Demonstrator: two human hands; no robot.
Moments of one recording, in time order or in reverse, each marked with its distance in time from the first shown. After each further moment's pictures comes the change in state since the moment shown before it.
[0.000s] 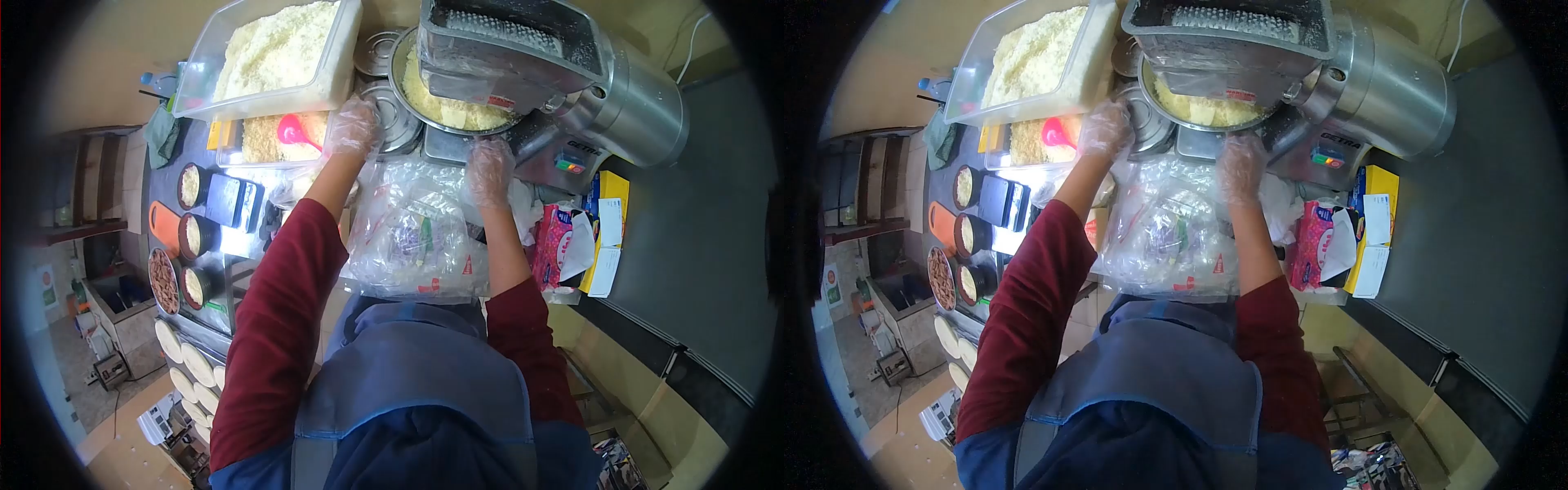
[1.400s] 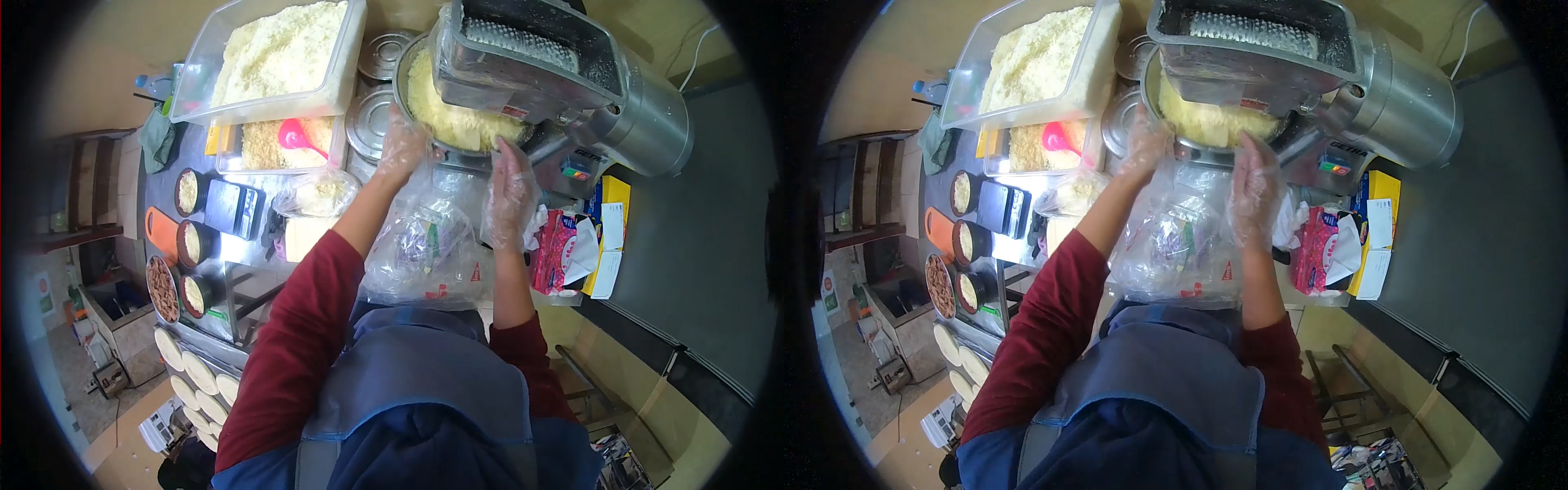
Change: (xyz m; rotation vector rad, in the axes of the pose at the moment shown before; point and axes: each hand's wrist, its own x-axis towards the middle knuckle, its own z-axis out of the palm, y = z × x) left_hand -0.027 0.060 0.013 -1.466 0.029 -0.138; right_hand -0.011 -0.043 -0.084 0.621 0.157 0.177
